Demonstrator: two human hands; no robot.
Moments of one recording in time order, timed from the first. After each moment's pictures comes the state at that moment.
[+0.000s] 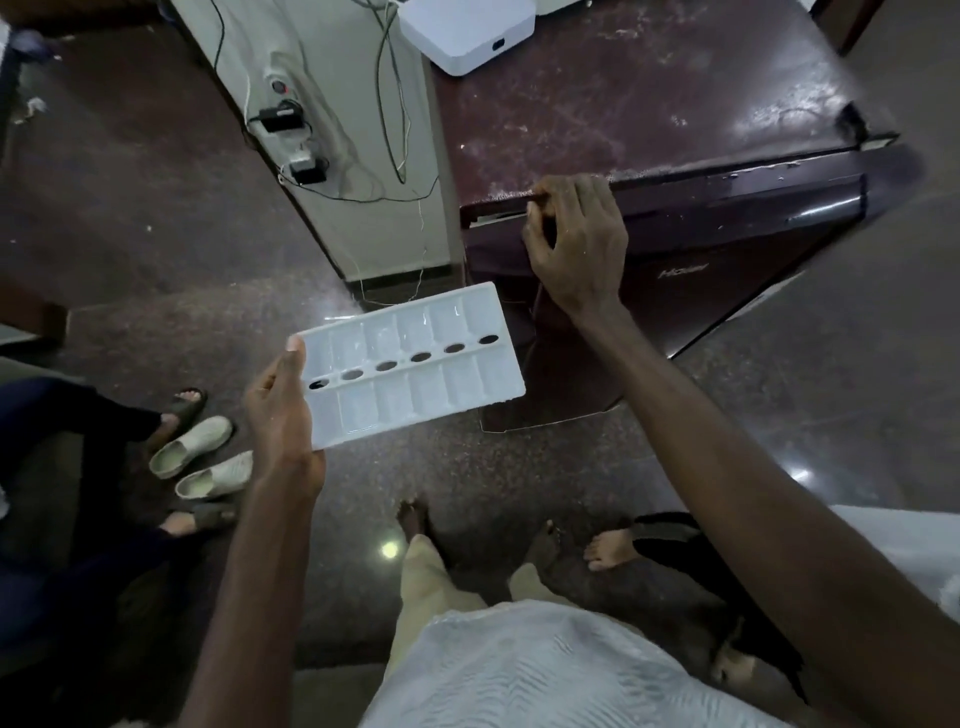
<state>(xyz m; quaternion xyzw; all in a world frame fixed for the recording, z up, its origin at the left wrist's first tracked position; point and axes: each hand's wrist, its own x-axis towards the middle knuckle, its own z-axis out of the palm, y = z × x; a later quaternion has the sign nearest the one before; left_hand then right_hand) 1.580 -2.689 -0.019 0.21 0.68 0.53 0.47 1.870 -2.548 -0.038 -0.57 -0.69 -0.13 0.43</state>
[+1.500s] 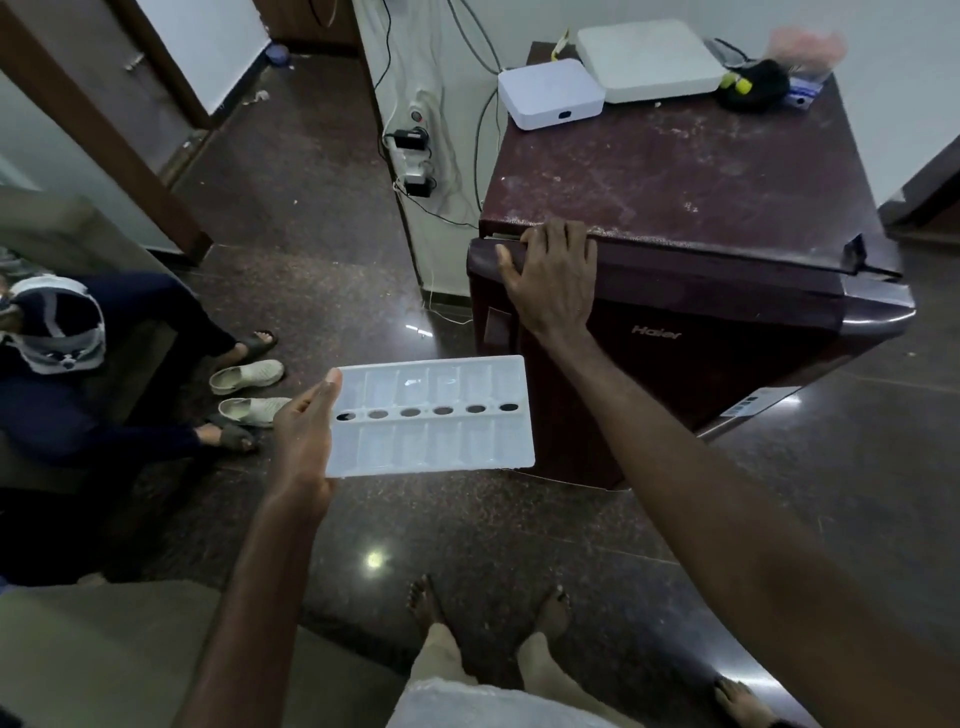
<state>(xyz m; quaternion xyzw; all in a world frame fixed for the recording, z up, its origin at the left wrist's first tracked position) 1.707 -2.810 0.009 0.13 0.71 0.56 0.39 1.885 -2.551 -0.042 -0.56 -0.76 -0.14 0.30</state>
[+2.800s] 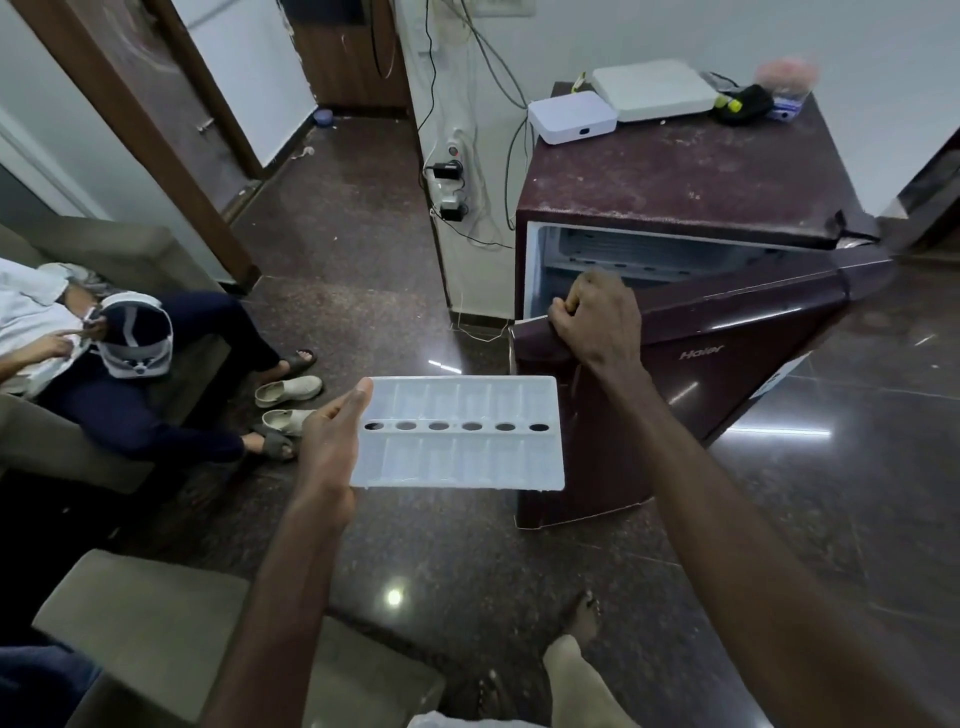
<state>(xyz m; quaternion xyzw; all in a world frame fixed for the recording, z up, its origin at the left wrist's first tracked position) 1.720 -2.936 0.048 0.17 0.69 0.58 0.38 1.937 -2.694 -0.008 -0.55 -0.78 0.04 0.29</state>
